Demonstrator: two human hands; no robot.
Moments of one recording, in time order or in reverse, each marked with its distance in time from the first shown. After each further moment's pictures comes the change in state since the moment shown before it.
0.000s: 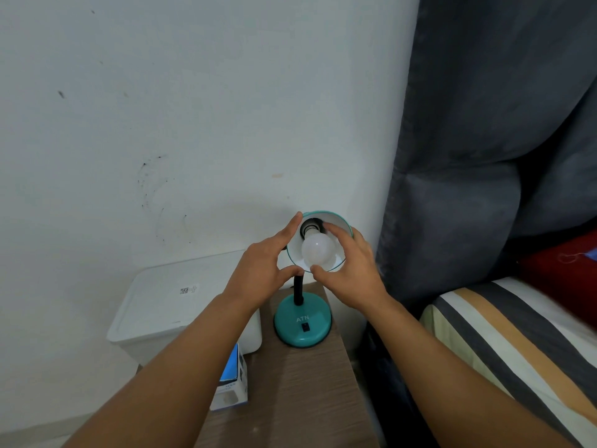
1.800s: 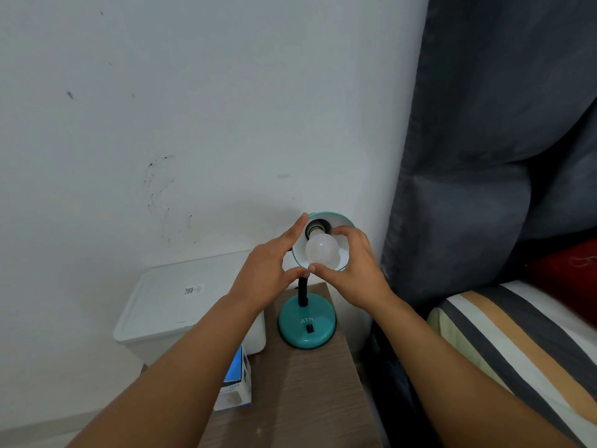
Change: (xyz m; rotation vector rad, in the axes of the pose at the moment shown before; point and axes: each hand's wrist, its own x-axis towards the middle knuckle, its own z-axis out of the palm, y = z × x) left_hand 0.001 0.000 0.001 0.010 -0.003 -0.008; right_hand 0.005 0.001 0.001 0.100 -0.025 0.000
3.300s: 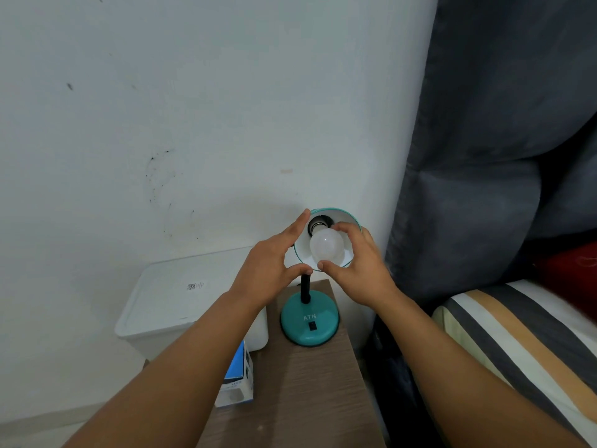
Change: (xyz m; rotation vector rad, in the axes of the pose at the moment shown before) left_hand 0.001 -0.005 0.000 -0.010 0.007 0.019; right_hand 0.004 0.006 0.001 -0.035 -0.013 -0.050
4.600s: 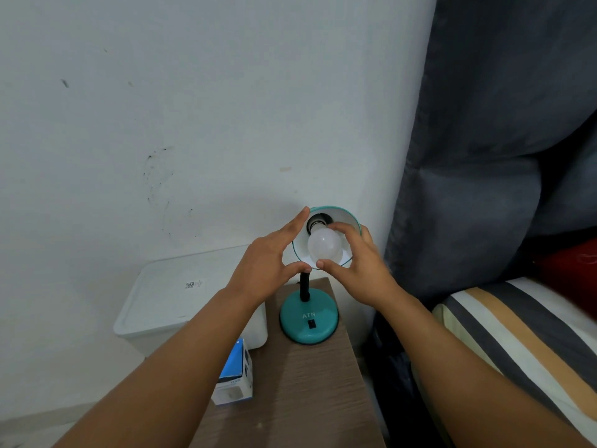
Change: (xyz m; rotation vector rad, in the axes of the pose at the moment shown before) left_hand 0.000 0.004 -0.006 0.060 -0.005 0.025; right_hand -0.001 0.004 -0.004 0.001 -0.074 -0.025
